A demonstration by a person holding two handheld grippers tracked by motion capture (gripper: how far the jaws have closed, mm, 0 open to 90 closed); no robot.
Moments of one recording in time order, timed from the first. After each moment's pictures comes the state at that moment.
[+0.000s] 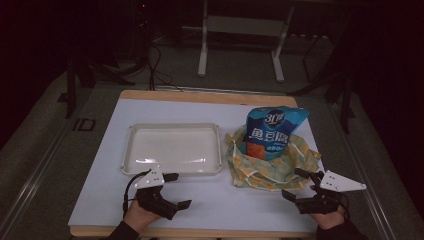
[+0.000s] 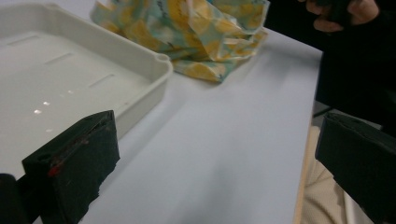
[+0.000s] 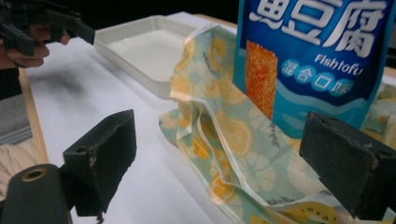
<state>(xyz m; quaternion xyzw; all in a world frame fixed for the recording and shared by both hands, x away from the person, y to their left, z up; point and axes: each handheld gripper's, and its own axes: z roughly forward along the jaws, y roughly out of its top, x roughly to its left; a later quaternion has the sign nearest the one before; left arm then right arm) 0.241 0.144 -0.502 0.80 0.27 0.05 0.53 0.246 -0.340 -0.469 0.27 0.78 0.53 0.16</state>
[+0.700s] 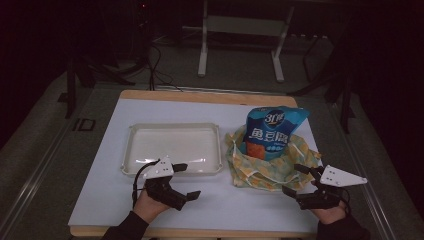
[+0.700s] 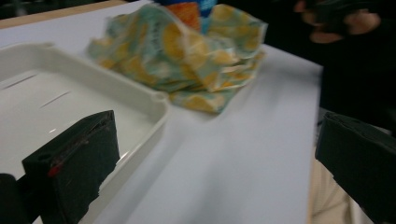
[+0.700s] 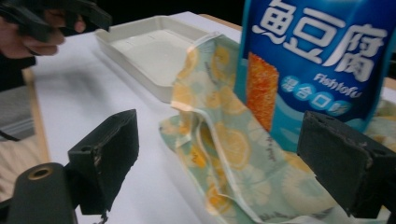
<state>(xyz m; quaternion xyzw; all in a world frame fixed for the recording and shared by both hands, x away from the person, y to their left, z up) 0.258 0.123 -0.478 0.80 0.25 0.06 0.55 0.254 -0.337 -0.454 0.26 0.79 0.52 0.17</state>
